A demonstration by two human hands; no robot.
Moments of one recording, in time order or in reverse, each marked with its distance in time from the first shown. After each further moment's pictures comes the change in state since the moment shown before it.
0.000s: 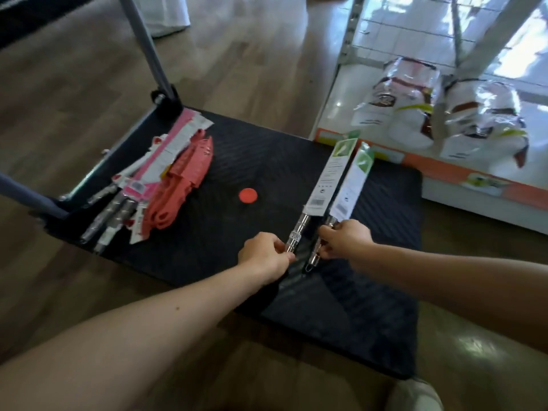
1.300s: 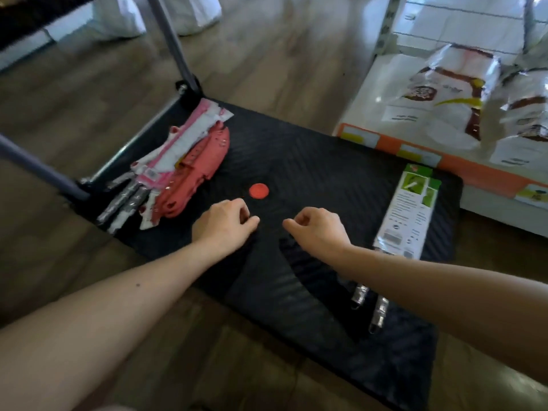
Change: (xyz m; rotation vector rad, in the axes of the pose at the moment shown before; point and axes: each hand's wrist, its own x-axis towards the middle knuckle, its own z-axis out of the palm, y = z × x) left_hand 0.030 -0.033 -0.051 0.330 0.359 0.041; right_hand 0.016 -0.020 0.045 -0.352 -0.147 -0.470
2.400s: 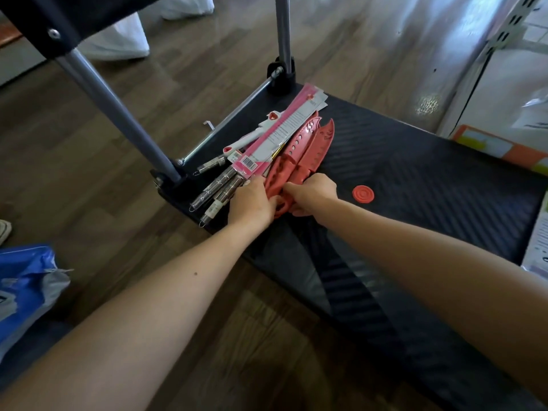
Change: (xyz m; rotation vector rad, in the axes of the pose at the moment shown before) left_hand 0.058 -0.118 -0.018 -0.244 0.088 -0.153; right_hand 0.086 -0.128 0.127 0.274 -0.070 0.141
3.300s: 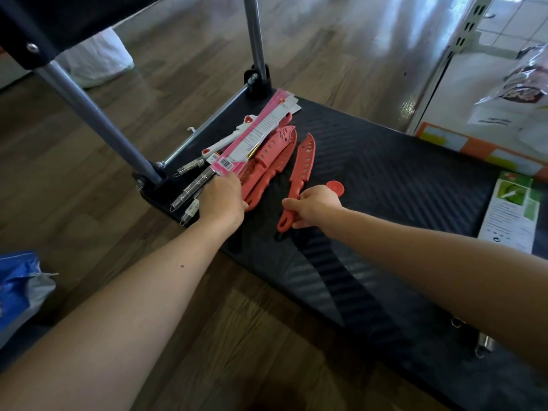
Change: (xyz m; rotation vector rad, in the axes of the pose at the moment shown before) left_hand -0.017 0.012 -0.014 0.344 0.063 0.102; right_hand -0.038 0.028 -0.048 0.049 -0.115 0.013
